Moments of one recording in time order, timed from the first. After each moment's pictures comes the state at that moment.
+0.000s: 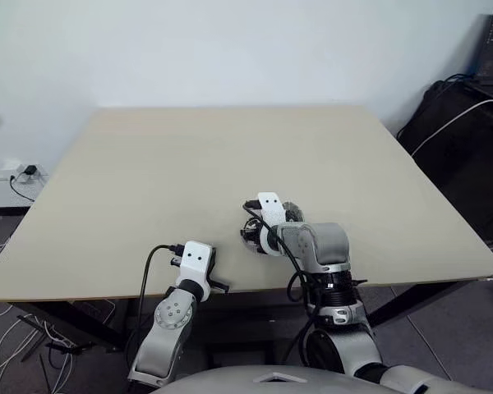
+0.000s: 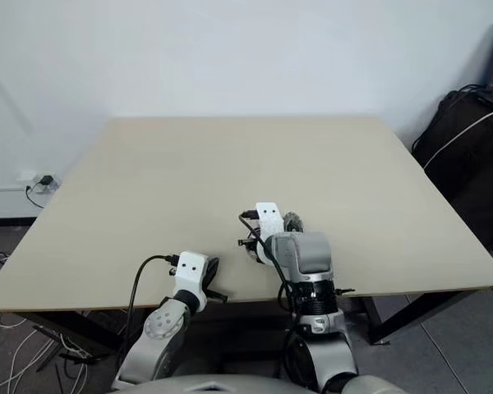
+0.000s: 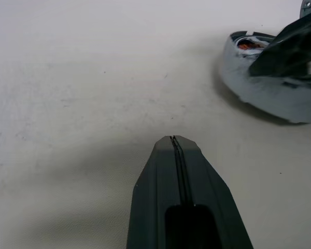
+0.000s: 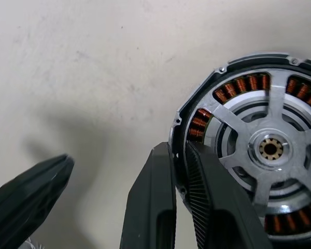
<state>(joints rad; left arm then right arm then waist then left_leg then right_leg) 0.23 0.04 -0.26 -0.11 0.04 0.22 -0.13 -0.47 0.16 -0.03 0.05 0.05 1.34 0.22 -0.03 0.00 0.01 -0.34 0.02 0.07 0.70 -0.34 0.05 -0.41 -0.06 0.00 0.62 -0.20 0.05</state>
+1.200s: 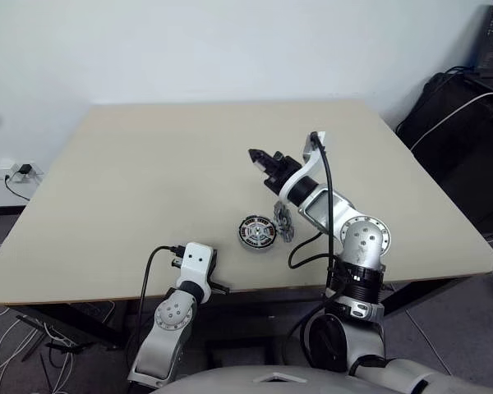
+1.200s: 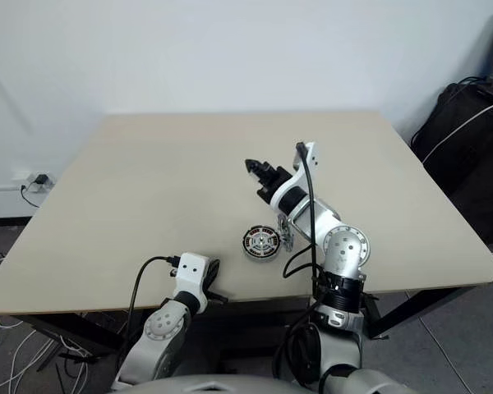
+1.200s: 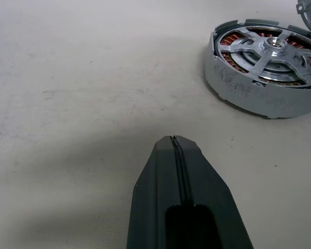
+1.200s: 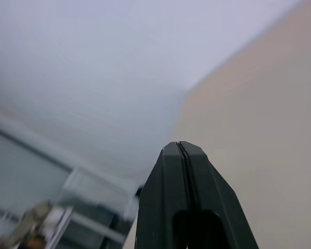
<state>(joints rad) 0.24 0.04 -0.26 -0.11 0.04 0.23 -0.14 -0.51 0.15 -0.34 -0.17 0.92 0.93 -0.02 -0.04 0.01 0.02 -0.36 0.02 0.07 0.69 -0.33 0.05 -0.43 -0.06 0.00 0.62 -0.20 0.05</state>
